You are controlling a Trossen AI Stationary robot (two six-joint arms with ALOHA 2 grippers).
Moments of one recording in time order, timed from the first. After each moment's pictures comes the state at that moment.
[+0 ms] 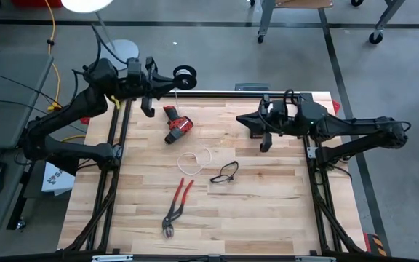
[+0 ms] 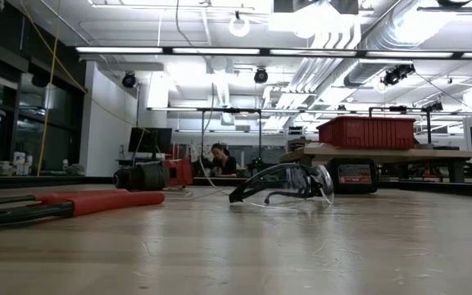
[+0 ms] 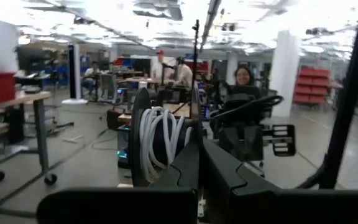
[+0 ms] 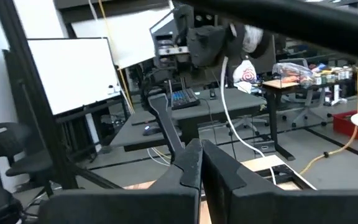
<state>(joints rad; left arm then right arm) 0.46 1.06 1.23 0.01 0.35 -0.11 0.00 1.09 0.99 0.23 0.07 0.16</state>
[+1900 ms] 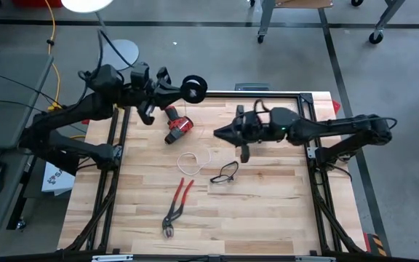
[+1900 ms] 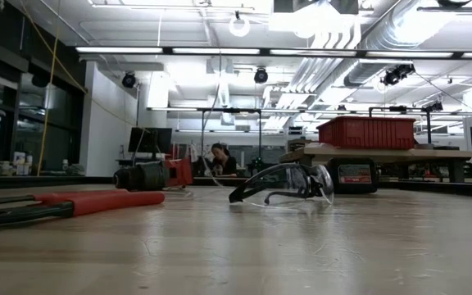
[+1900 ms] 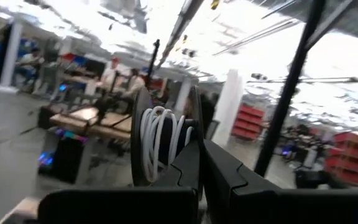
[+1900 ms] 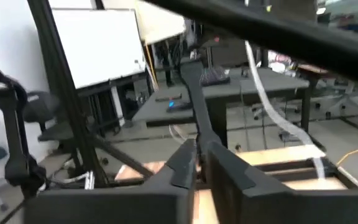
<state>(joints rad) 0.26 1.14 1.31 0.13 0.31 -0.38 0.02 1.33 1.07 0.32 -0.05 0.13</state>
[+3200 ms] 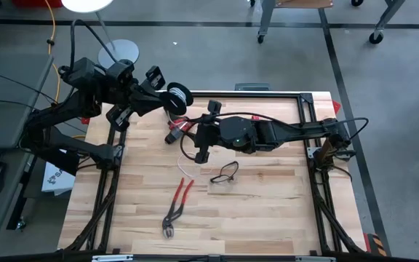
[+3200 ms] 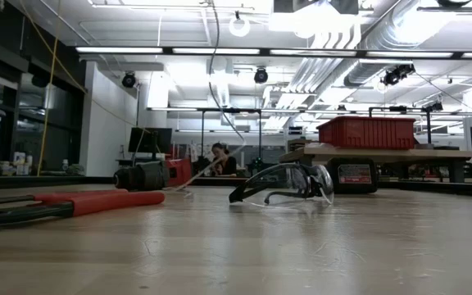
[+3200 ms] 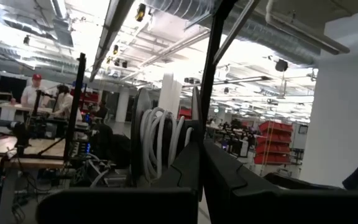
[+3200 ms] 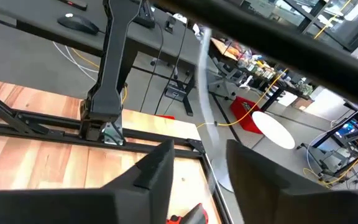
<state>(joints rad) 0.19 1.15 1.48 0.11 0.51 -0.39 0.16 1.83 1.92 -0.33 0.51 -0.37</state>
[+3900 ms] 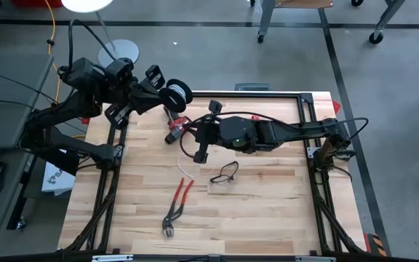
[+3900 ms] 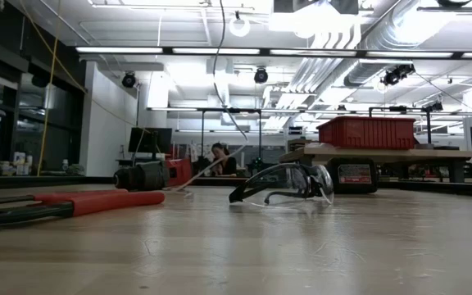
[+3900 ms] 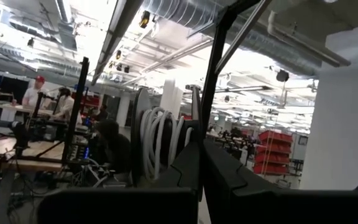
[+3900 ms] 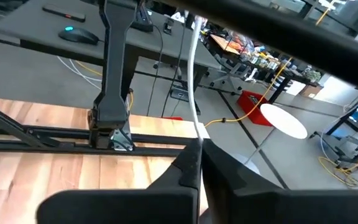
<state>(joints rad) 0.19 1.15 1.48 0.14 0.49 -0.44 0.16 1.83 1.92 -0.33 0.51 -0.26</state>
